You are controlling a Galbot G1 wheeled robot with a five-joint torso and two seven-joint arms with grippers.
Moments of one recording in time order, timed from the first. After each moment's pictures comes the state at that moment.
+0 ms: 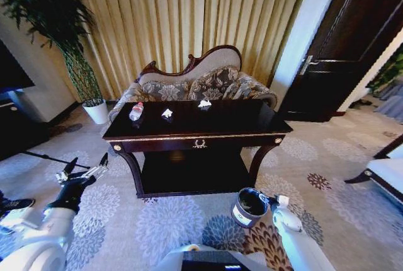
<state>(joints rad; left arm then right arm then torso) 1.84 -1.37 -1.10 -2.50 -0.64 0.29 0.04 -1.28 1.20 0.62 1.26 0.43 -0.25 0.12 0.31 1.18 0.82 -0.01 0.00</state>
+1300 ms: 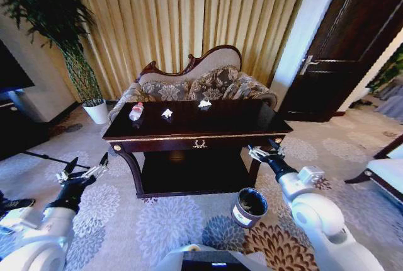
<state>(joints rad) 1.83 -1.37 -1.10 -2.50 -0.64 0.29 0.04 -1.54 1.06 0.71 2.36 0.64 -0.35 0.14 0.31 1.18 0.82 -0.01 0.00</state>
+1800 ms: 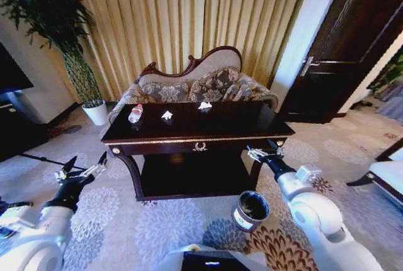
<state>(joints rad) 1.83 -1.35 -1.12 -2.50 -0.66 0.30 0.04 -1.53 1.08 0.71 2.33 0.62 -0.34 0.14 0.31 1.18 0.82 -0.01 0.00</state>
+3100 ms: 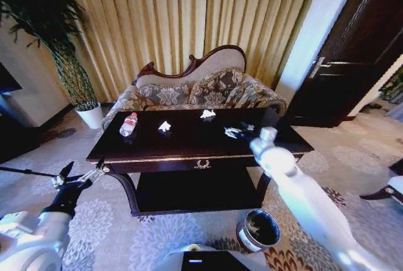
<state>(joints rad) 1.89 -1.40 -1.15 -2.50 -0.63 0.28 0.04 -0.71 0.95 0.13 1.86 0.84 -0.53 0.25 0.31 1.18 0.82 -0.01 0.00</state>
